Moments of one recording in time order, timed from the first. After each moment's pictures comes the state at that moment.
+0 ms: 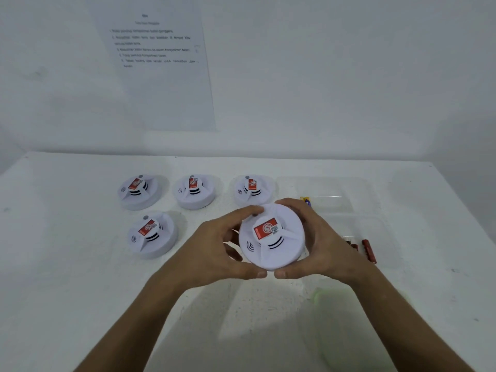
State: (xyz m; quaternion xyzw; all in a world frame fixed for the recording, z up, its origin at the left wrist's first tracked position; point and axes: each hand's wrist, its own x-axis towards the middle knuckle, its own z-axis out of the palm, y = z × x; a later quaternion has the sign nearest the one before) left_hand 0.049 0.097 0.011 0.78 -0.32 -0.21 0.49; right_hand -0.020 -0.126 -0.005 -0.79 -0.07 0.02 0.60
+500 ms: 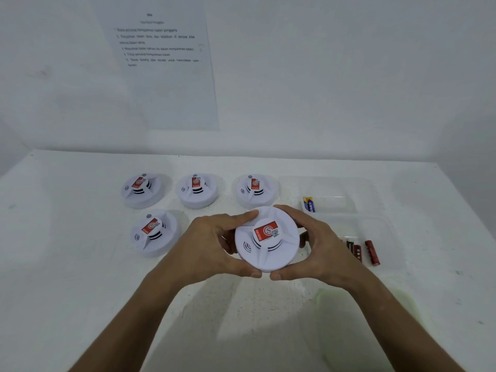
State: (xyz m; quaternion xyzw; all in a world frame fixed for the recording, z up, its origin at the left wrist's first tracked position) left_hand 0.055 0.106 0.007 0.81 -0.31 -0.17 0.47; right_hand -0.022 -0.118 -0.010 -0.85 -0.05 -0.02 0.53
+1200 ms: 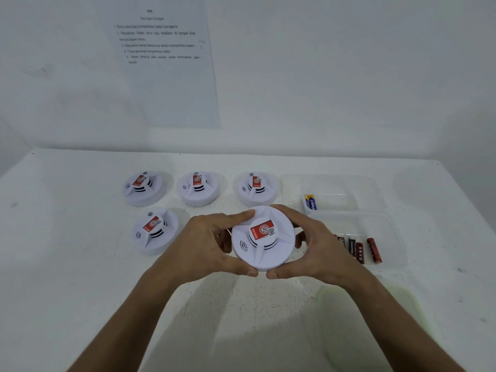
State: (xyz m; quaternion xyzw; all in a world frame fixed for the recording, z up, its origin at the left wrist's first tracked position) left_hand 0.061 0.113 -0.002 0.80 -0.31 -0.19 0.47; right_hand -0.018 -0.112 -0.013 -0.84 -0.07 0.00 0.54
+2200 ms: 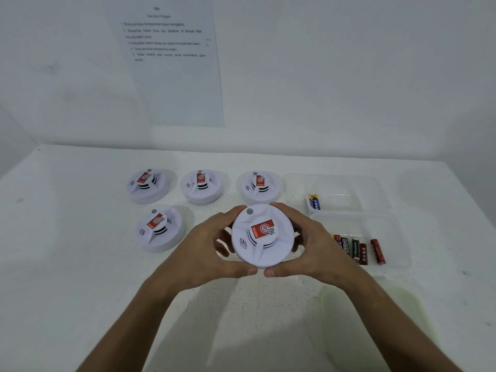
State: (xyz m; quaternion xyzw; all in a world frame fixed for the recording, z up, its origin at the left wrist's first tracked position) left_hand 0.054 0.121 -0.013 0.81 -0.31 -0.17 0.47; right_hand -0.014 -0.106 -0.020 -0.82 -0.06 0.01 0.57
